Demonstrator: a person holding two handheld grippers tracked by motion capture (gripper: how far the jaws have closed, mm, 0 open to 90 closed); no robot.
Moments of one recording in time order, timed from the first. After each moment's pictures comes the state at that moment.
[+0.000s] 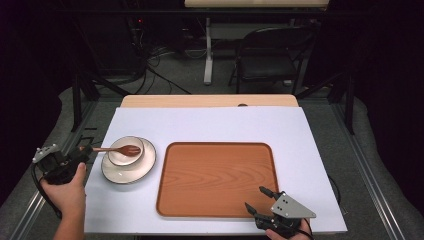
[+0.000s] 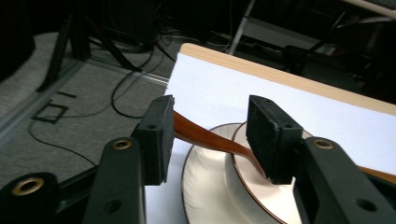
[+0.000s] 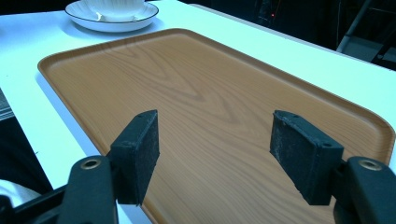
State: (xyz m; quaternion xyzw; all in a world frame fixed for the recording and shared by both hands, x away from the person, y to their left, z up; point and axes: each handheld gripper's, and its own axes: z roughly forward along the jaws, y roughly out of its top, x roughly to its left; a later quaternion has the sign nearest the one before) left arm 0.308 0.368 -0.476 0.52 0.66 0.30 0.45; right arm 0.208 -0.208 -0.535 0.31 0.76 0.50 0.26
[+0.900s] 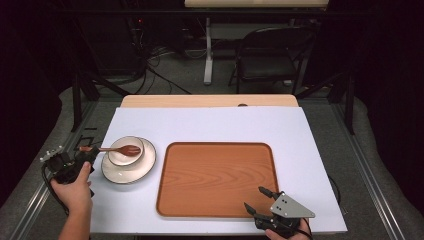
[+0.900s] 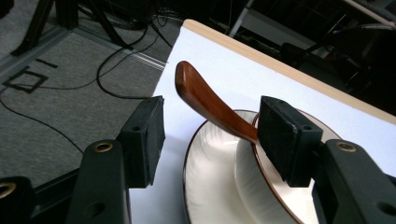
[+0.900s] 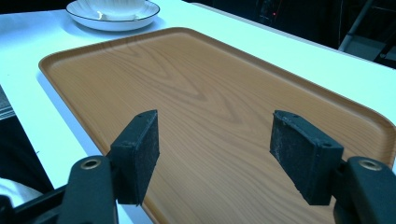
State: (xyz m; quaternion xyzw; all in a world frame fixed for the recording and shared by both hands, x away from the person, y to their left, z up) left arm 0.331 0.376 -0.513 0.49 0.70 0.24 0.47; right arm 0.209 -0.206 -0.536 0.31 0.77 0.50 0.26
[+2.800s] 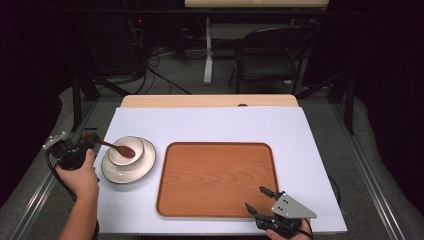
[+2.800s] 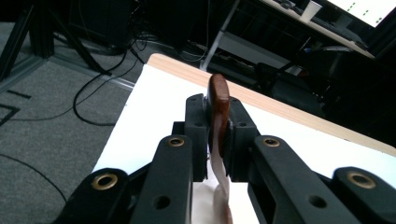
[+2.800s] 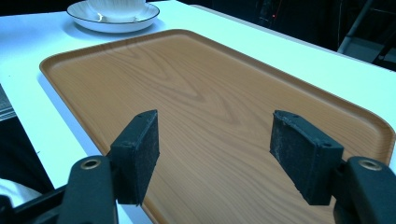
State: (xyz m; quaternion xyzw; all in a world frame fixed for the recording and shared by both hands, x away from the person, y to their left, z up) left arm 0.348 0.352 -0.476 0.50 0.66 0.27 0.50; right arm 0.208 -0.208 -0.534 0.31 0.76 0.50 0.26
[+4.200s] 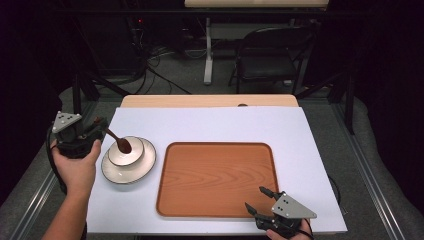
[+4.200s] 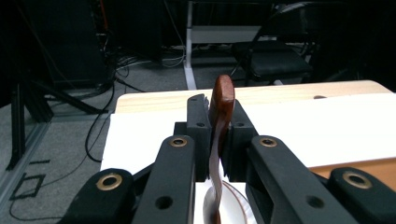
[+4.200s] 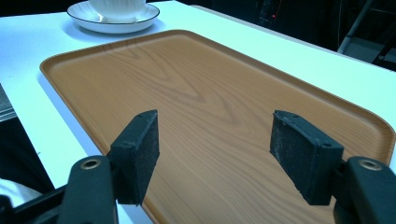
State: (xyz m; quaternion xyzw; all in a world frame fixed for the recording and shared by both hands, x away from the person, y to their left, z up) left arm 0.326 0.292 -0.383 0.64 0.53 0.33 0.45; right arm 0.207 -0.208 -0.534 0.31 0.76 0.51 0.26
